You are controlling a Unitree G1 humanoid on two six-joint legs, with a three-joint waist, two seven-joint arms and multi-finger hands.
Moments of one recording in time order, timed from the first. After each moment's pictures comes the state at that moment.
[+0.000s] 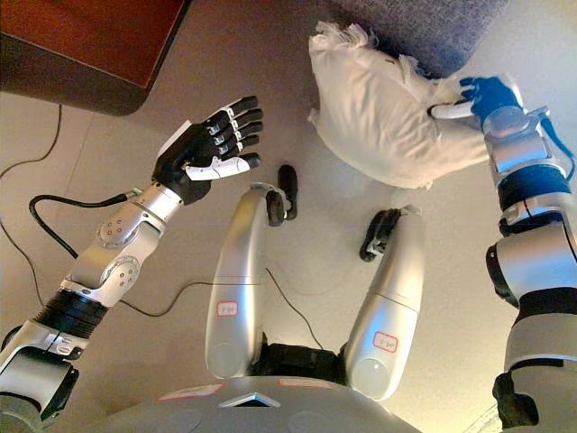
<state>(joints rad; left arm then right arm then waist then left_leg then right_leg) -0.28 0.71 -0.37 0.06 -0.75 -0.13 -0.18 -1.05 -0.76 0.56 1.10 0.30 0.32 0.08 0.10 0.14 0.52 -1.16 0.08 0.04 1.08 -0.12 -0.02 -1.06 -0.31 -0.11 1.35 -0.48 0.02</state>
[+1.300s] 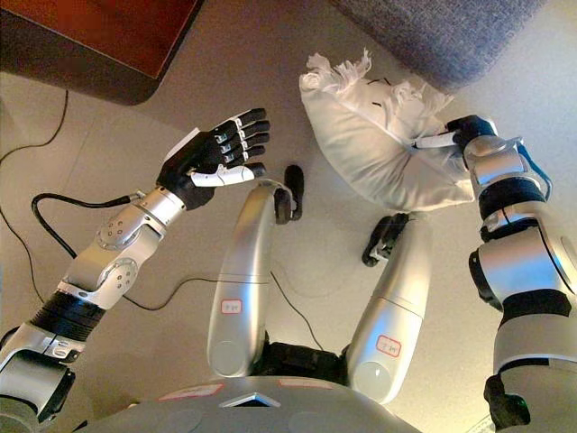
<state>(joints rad) -0.26 0.73 -0.37 0.02 -0.75 -0.08 -0.19 -1.00 -0.70 0.55 1.12 0.30 0.34 0.04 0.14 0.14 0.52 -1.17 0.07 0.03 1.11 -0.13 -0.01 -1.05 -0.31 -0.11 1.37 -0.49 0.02</state>
